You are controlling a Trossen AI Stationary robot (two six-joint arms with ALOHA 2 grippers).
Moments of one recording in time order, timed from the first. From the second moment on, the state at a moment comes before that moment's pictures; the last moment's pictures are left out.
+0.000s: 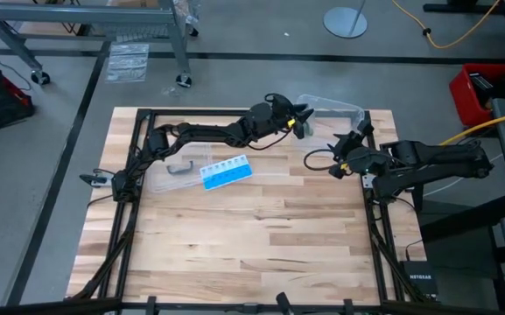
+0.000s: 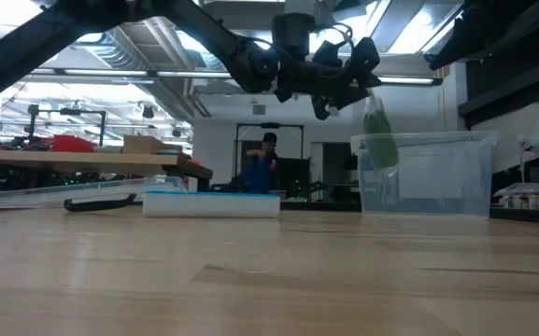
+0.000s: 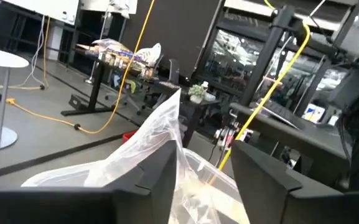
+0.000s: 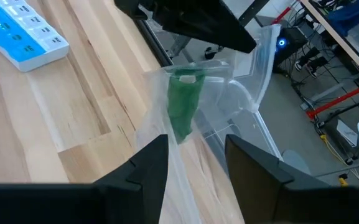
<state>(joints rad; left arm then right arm) 0.32 2.27 1.75 0.65 -0.14 -0.35 0.10 0.81 0.91 -0.94 0.81 0.13</state>
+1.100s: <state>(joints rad) 0.33 2.27 1.75 0.70 -0.16 -0.23 0.10 0.81 0.91 -0.95 0.81 0.12</state>
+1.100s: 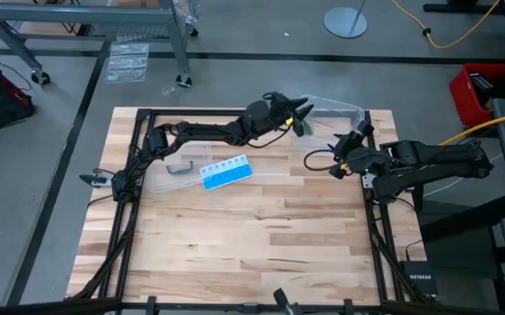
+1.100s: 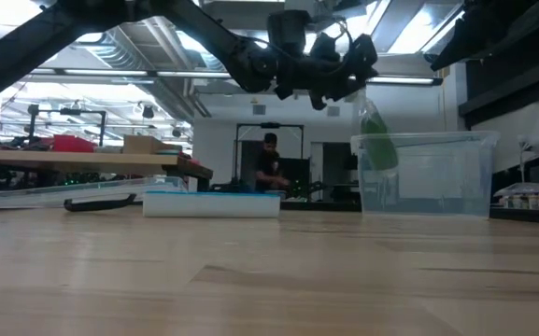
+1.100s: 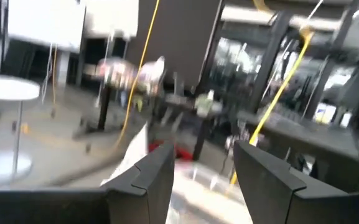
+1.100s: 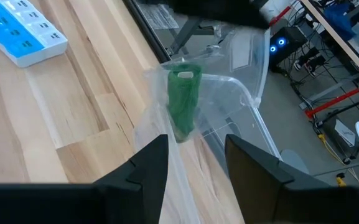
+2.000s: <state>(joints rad) 0.27 2.06 1.75 0.28 -0.16 0.07 0.10 0.81 0.91 -0.95 0.81 0.10</state>
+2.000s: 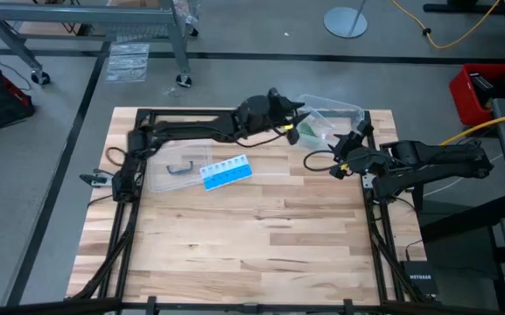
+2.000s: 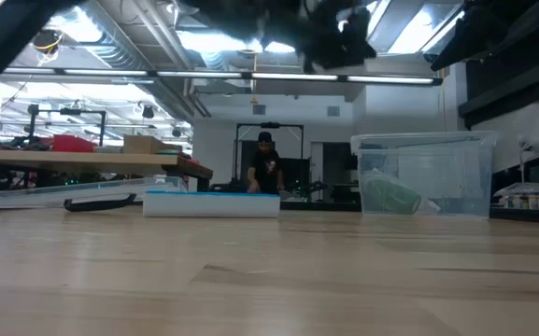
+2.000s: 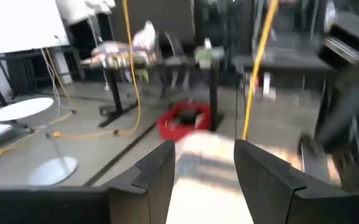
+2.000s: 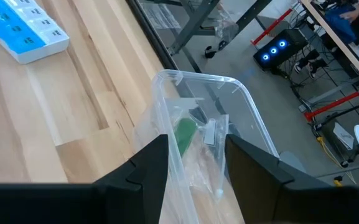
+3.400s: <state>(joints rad) -0.22 1.64 1.44 -1.50 -0.36 -0.67 0.10 0.82 0.91 -0.94 0.57 0.10</state>
